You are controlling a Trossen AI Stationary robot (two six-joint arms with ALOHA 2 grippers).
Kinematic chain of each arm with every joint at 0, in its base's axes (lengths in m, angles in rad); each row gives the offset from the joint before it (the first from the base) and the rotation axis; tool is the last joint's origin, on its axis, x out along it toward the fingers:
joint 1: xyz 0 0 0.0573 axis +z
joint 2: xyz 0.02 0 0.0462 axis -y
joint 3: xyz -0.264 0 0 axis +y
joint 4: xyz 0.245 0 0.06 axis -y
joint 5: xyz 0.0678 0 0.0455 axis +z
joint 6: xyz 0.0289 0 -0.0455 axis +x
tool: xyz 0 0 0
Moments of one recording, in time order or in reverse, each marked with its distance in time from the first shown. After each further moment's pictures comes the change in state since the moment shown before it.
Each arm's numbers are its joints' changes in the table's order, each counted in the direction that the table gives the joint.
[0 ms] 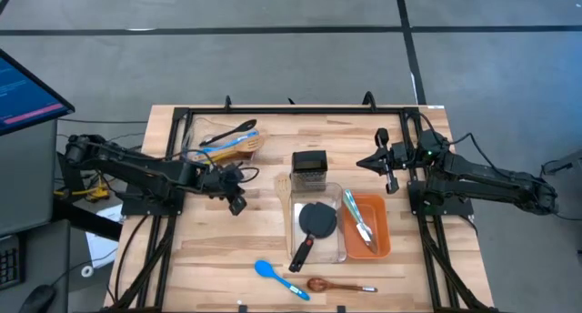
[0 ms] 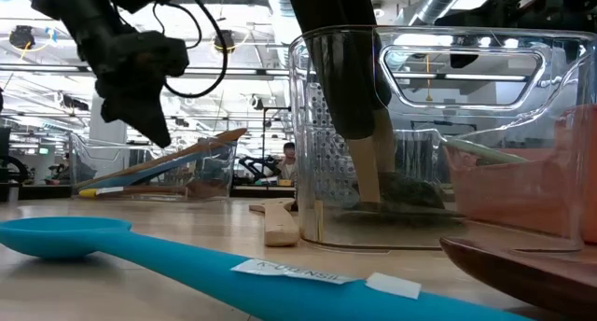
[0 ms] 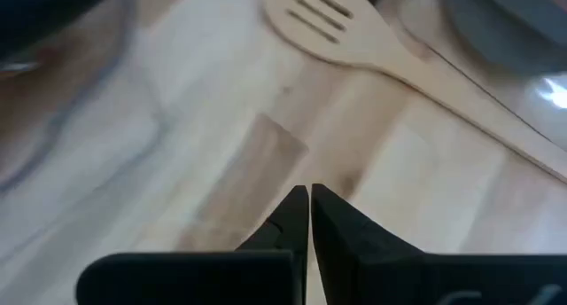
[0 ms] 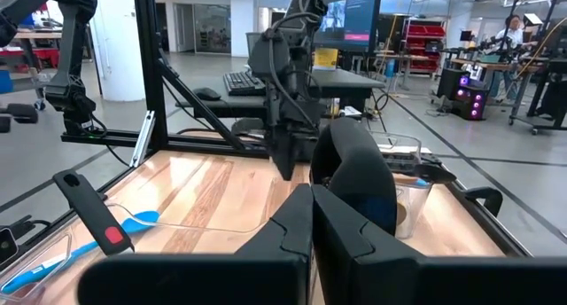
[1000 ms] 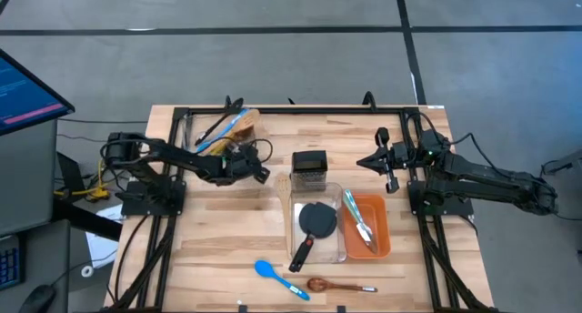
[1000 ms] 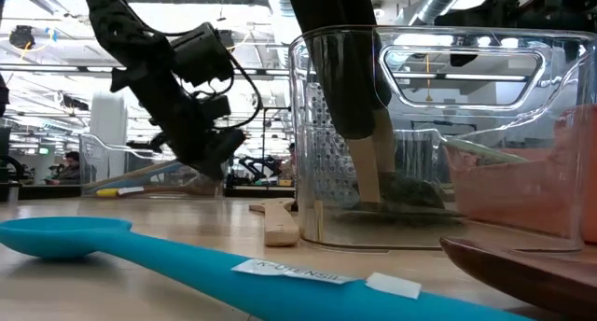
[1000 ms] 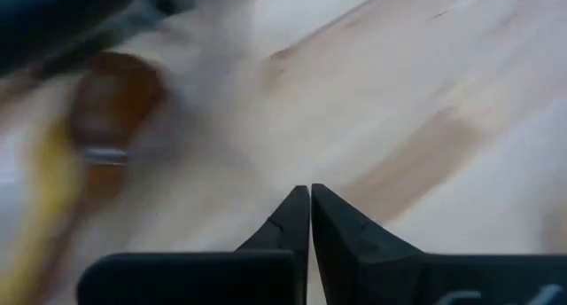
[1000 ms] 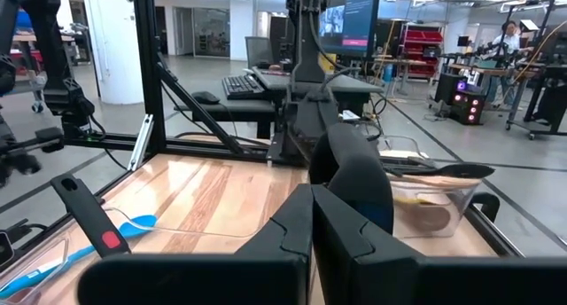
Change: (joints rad) left arm 0.251 -0.435 0.001 0.481 0.447 0.156; right arm -0.002 0.000 0.000 0.014 -0.001 0.000
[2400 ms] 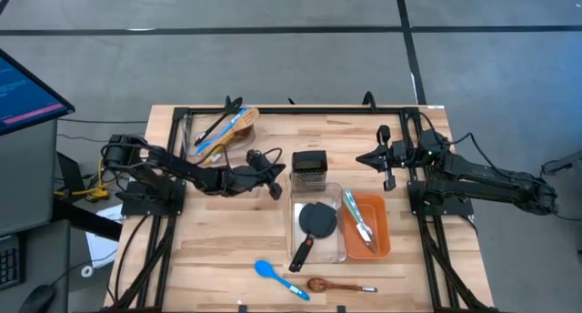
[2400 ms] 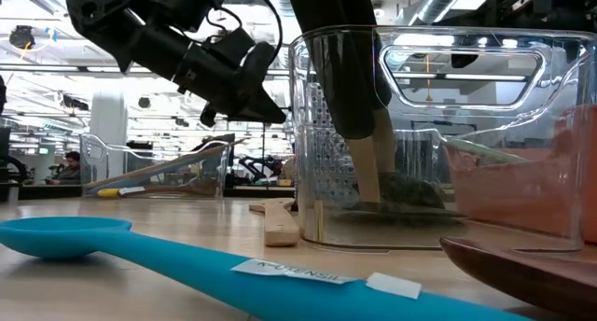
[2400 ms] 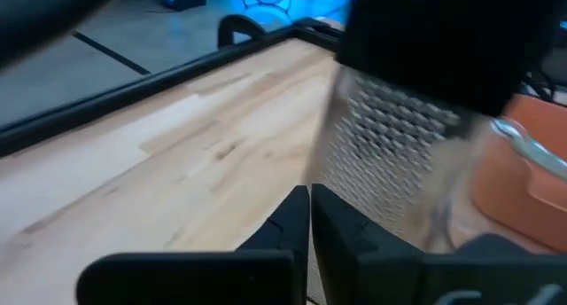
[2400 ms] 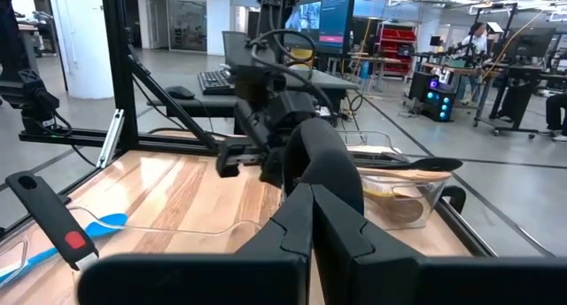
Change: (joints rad) left arm -0.182 0.001 0.000 0.584 -0.108 0.220; right arm 0.000 0.000 0.000 -0.008 -0.072 -0.027
